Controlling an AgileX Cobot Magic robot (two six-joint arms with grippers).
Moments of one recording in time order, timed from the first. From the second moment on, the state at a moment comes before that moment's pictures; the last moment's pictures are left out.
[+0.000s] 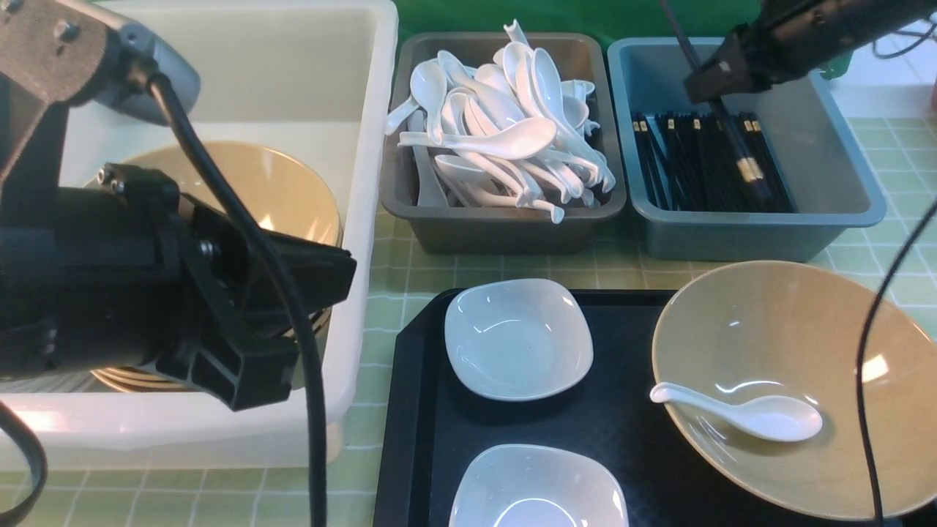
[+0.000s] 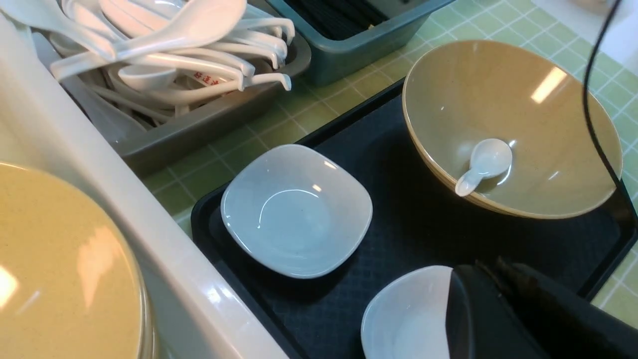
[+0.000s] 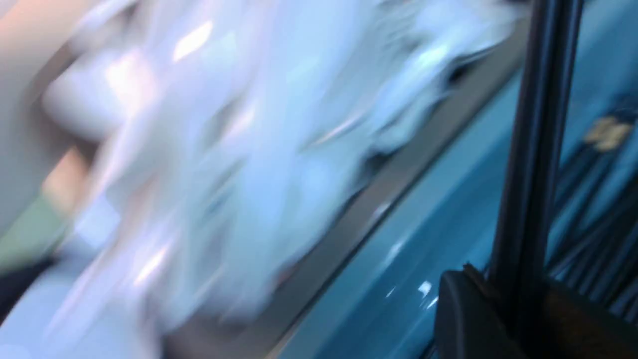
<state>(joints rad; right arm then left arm) -0.03 2.13 -1.97 0.65 0.85 -0.70 -0.56 0.89 -0.94 -0.35 0.75 0.31</state>
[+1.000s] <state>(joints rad) -0.05 1.65 -1.33 0.63 0.98 -1.38 -0.56 0.89 -0.94 -0.35 0.89 0.33</state>
